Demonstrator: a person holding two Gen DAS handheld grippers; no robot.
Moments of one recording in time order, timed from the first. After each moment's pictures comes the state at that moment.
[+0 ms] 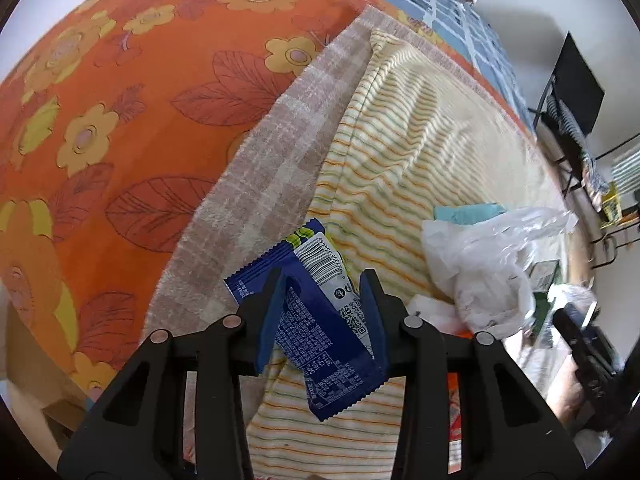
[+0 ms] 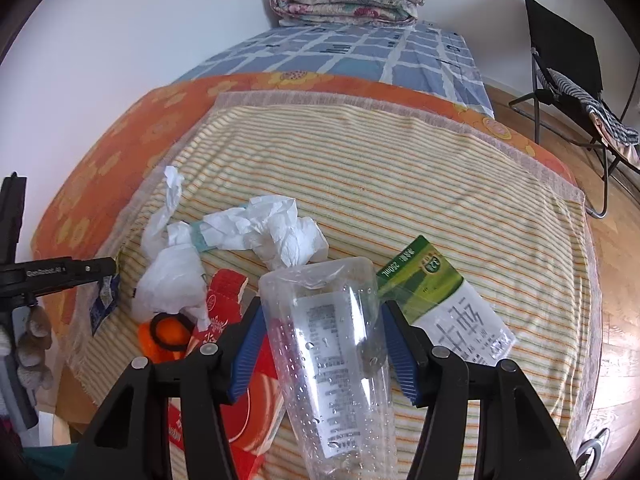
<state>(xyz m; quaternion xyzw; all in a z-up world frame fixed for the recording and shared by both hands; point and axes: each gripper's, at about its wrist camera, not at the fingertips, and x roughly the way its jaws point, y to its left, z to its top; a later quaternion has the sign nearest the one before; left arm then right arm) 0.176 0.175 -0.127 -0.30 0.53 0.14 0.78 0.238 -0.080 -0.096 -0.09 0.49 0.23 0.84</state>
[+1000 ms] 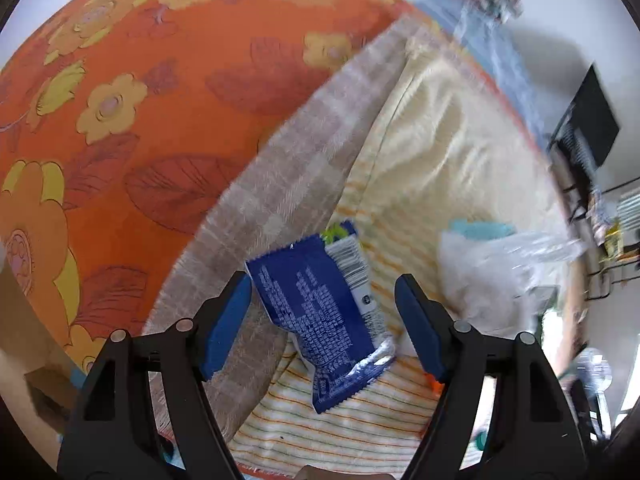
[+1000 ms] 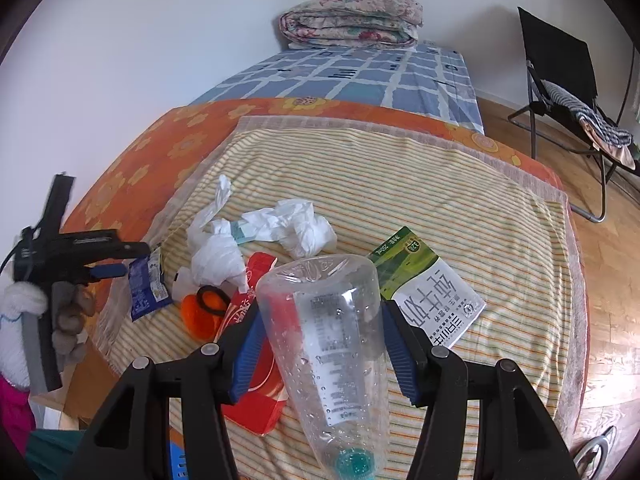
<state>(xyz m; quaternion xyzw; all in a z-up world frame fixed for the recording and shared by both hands) 0.173 0.187 -0.138 -0.34 0.53 0.18 0.75 0.195 -0.103 -0.058 -0.08 0.46 0.24 0.85</state>
